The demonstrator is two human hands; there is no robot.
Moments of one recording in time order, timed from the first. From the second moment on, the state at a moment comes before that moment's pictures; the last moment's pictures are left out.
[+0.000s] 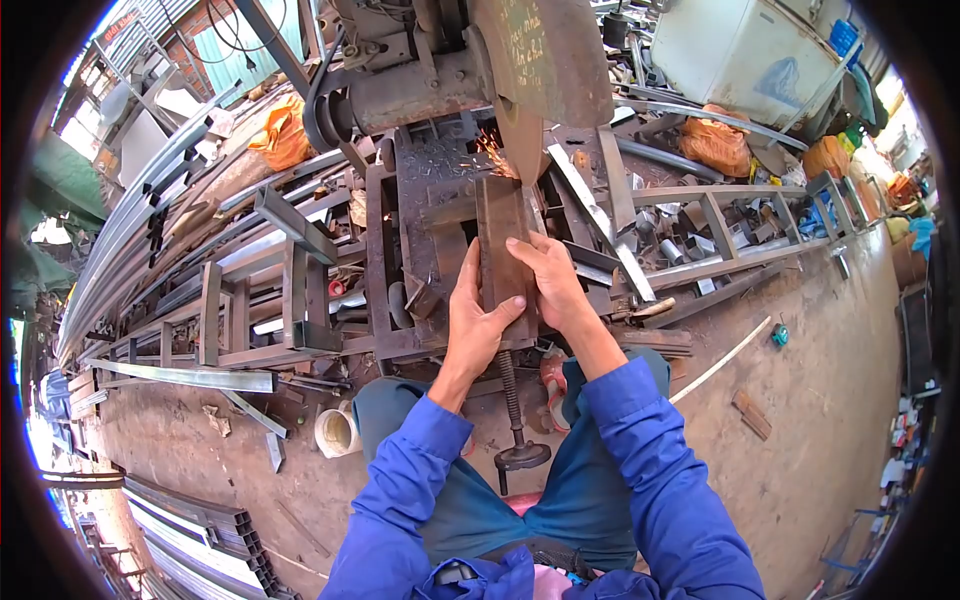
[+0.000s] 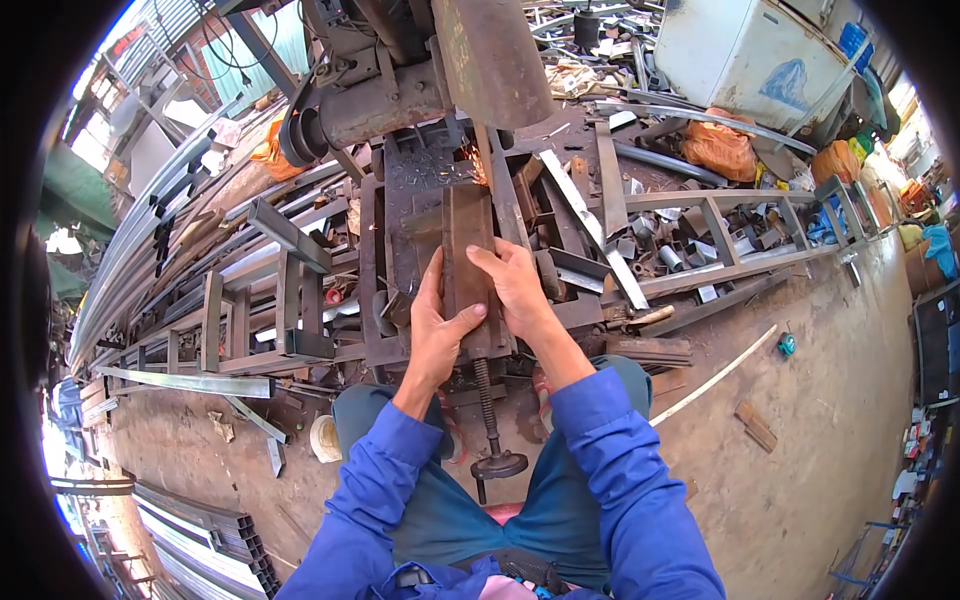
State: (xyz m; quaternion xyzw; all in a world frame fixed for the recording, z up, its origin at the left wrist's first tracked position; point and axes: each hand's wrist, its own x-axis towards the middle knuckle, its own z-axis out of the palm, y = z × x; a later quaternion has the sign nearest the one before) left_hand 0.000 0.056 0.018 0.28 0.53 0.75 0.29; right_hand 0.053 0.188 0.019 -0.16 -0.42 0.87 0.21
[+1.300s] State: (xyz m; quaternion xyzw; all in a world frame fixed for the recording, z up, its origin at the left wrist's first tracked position) left_hand -0.056 -0.010 0.038 0.20 0.31 0.72 0.59; right_hand 0.077 0.148 0.034 0.03 -0.95 0.20 0.22
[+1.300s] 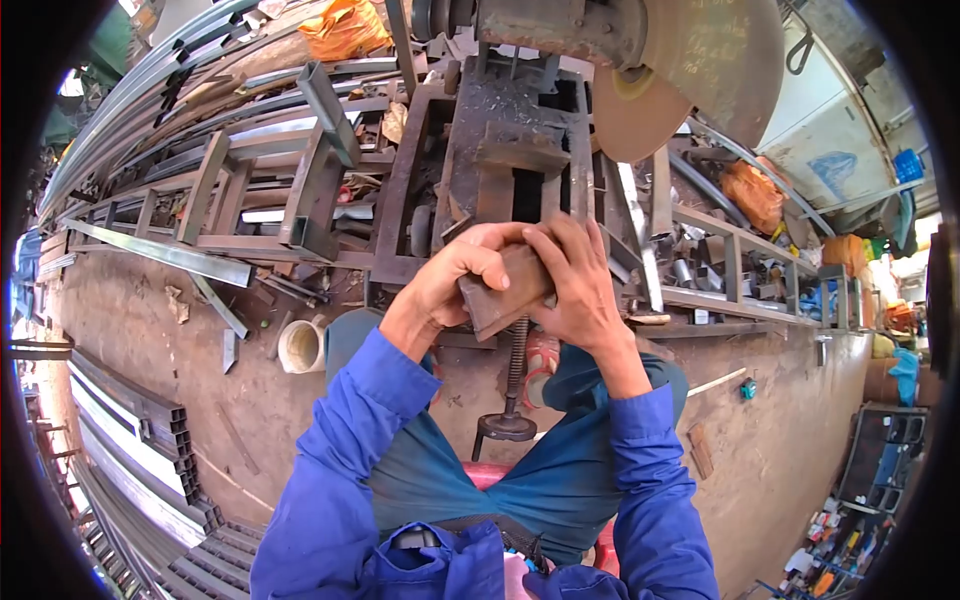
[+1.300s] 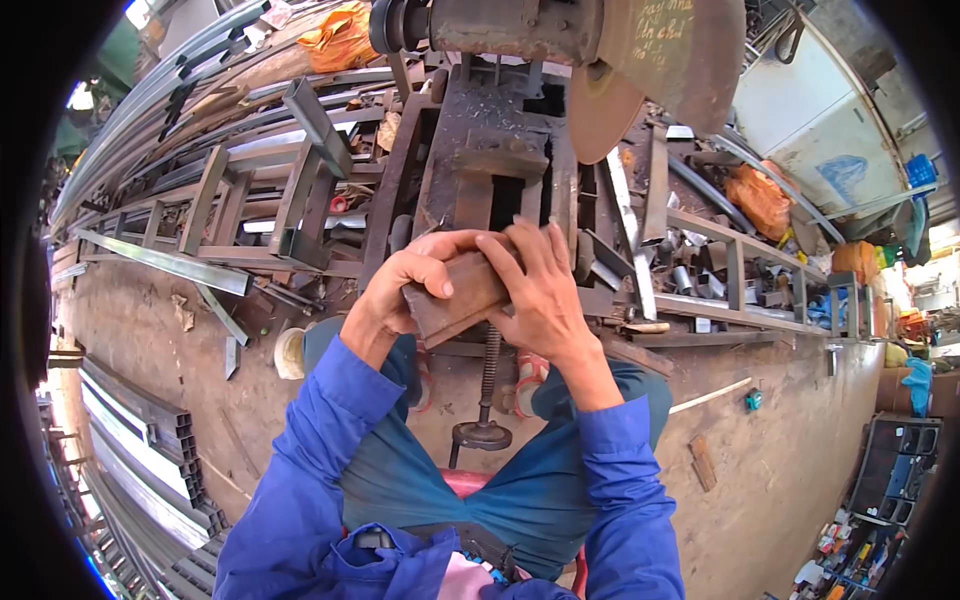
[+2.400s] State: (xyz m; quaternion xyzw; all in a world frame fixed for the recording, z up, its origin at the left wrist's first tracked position) left_hand -0.019 0.073 0.009 0.28 0.56 0.70 0.34; right_hand 0.056 0.176 0.000 -0.25 -0.44 0.83 0.23
